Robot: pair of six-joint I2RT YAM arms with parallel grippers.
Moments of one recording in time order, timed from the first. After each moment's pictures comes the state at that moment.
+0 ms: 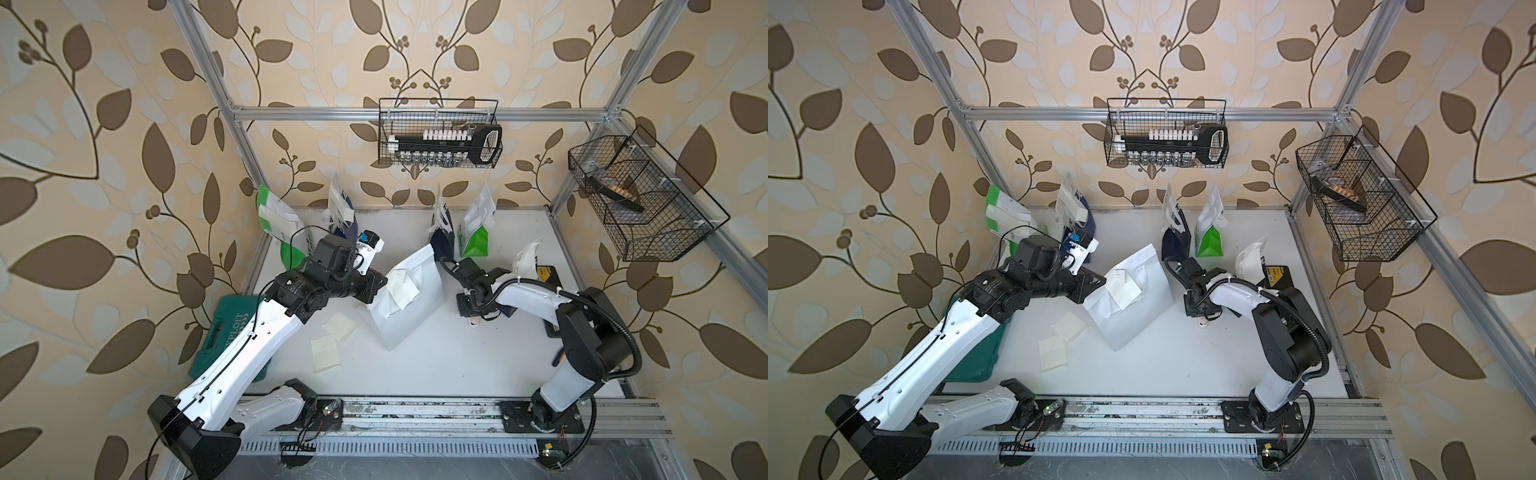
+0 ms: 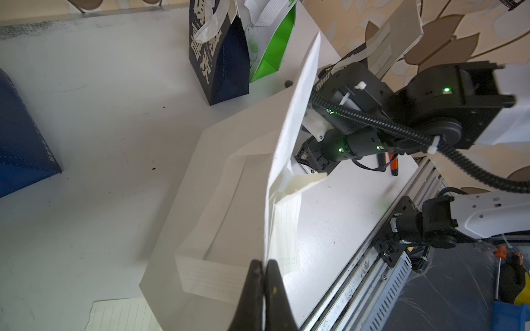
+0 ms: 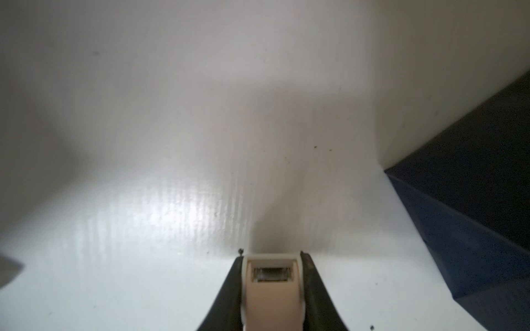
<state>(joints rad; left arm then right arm) -0.51 1.09 1.19 -0.80 0.34 -0.20 0.52 1.64 1.00 -0.69 0.20 0.43</state>
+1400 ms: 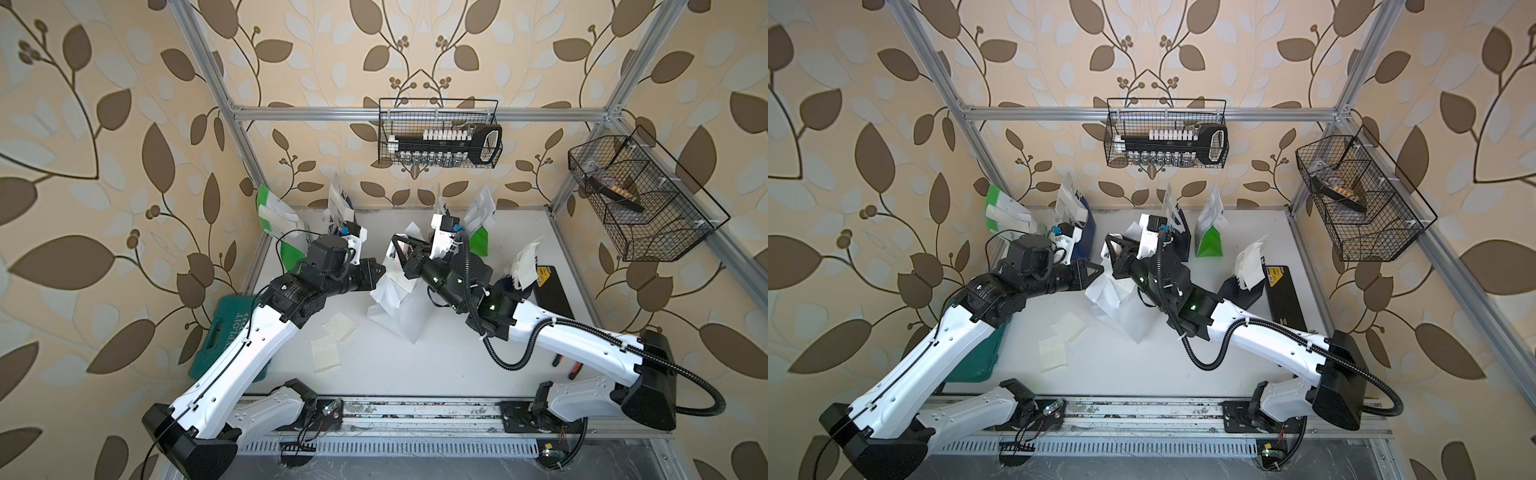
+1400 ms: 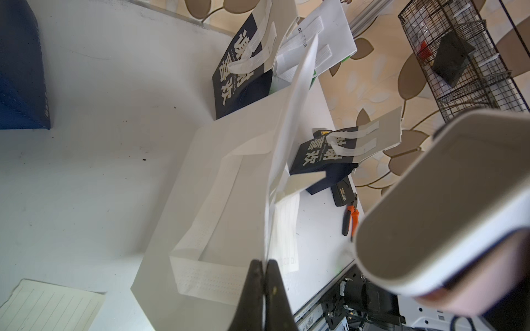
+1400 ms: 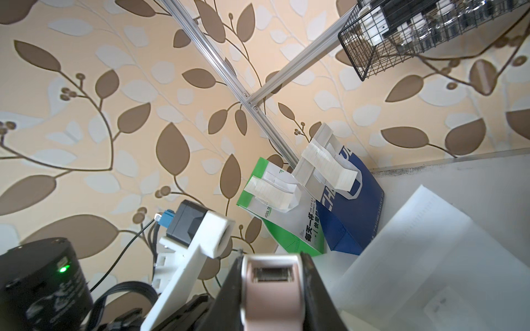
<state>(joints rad) -0.51 1.04 1.17 -0.69 0.26 -0.61 0.99 1.39 1.14 0.31 0.36 0.68</state>
